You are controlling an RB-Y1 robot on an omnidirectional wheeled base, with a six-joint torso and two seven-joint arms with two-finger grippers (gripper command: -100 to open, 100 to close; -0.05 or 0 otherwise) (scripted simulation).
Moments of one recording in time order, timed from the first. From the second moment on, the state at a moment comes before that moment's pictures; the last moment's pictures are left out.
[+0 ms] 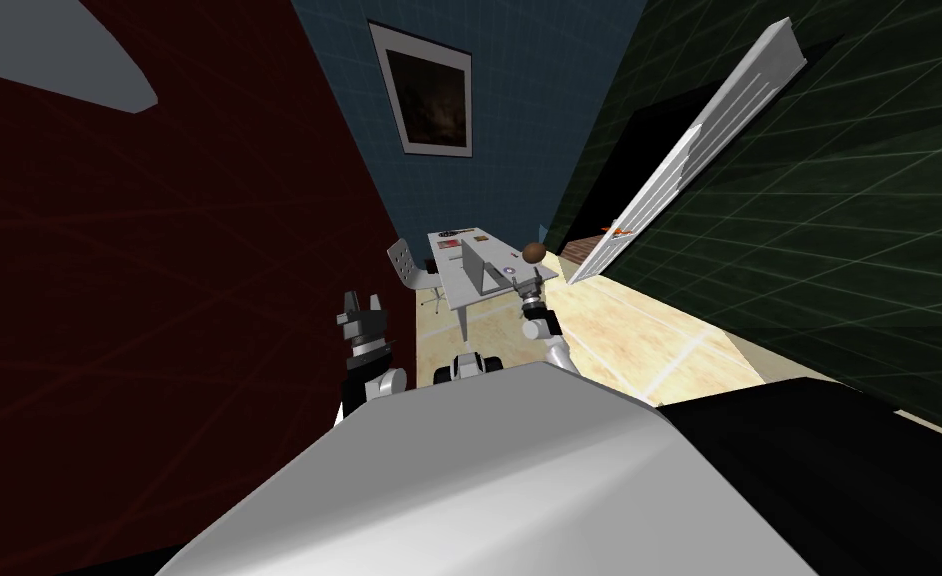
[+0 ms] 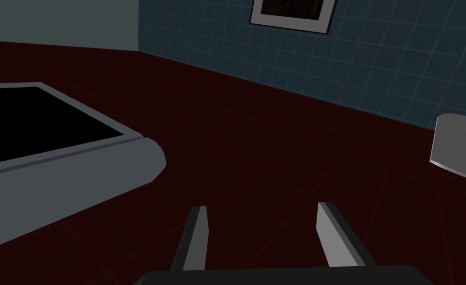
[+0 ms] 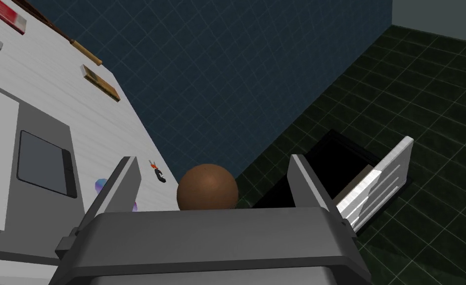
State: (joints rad) left arm 0.52 -0.01 -0.05 -2.20 0.12 -0.46 0.07; right arm 0.19 -0.25 -0.02 -1.83 -0.67 -0.31 -0.25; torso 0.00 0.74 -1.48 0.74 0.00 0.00
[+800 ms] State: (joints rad) left arm 0.52 -0.01 -0.05 -2.20 0.12 -0.46 0.07; right arm 0.07 -0.25 -0.02 -1.70 -0.89 -0.21 -0.35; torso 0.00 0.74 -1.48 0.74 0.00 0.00
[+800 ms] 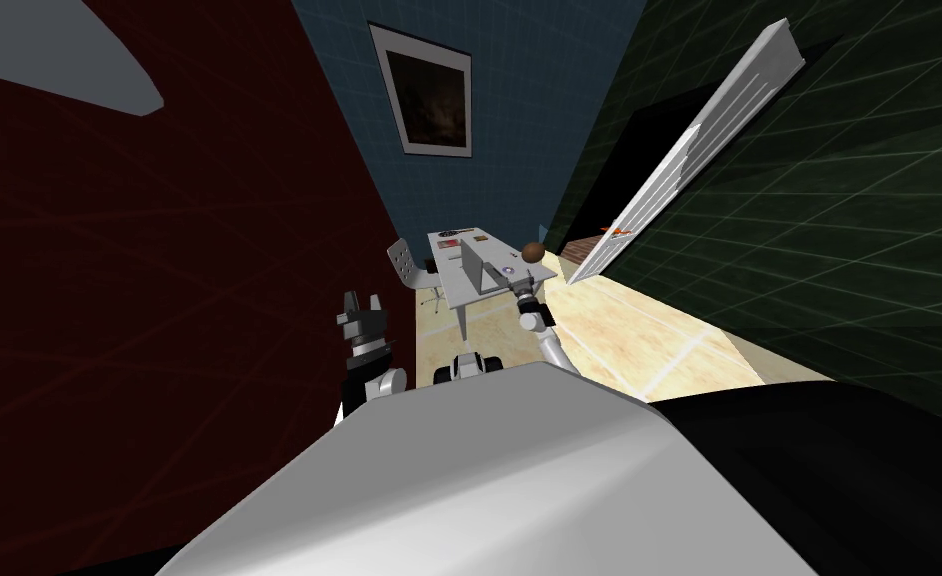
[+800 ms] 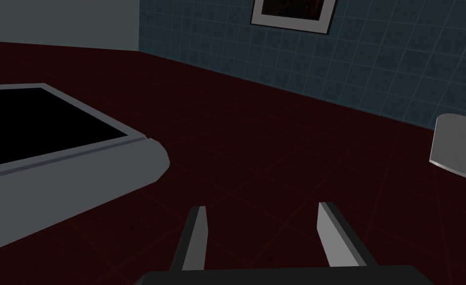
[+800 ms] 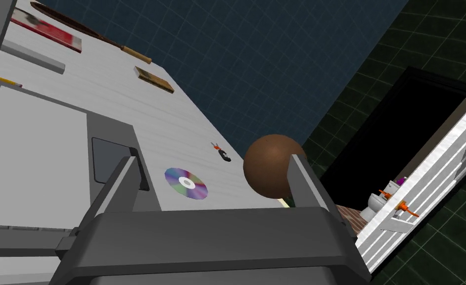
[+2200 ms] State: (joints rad) left arm 0.52 -0.01 -0.05 -2.20 0.12 -0.46 0.07; right arm -0.11 -0.21 -0.04 -1.50 -1.27 -0.03 -0.51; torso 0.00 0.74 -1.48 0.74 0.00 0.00
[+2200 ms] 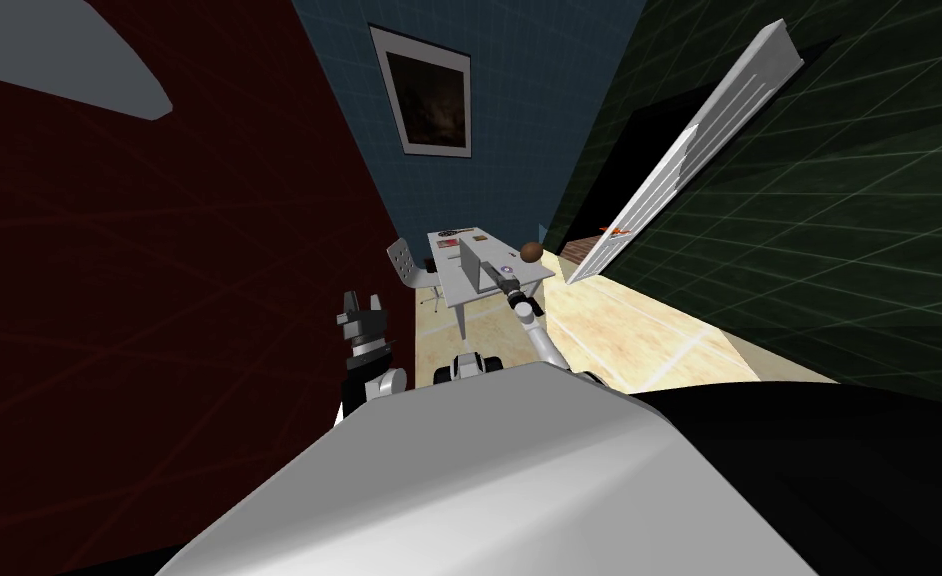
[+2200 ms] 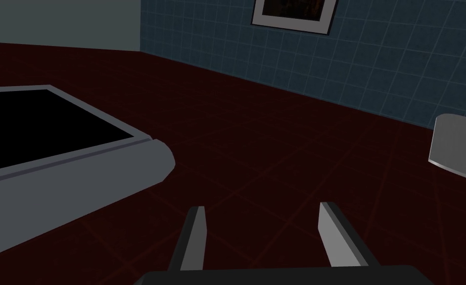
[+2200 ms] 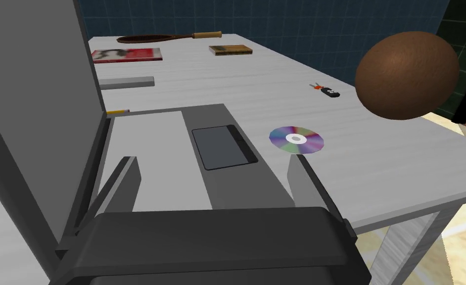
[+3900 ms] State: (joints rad) left arm 0.52 -0.01 -0.05 -2.20 0.12 -0.46 0.07; right arm -0.25 -0.10 -0.04 -1.33 -1.57 0.10 -0.62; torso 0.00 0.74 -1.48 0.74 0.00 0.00
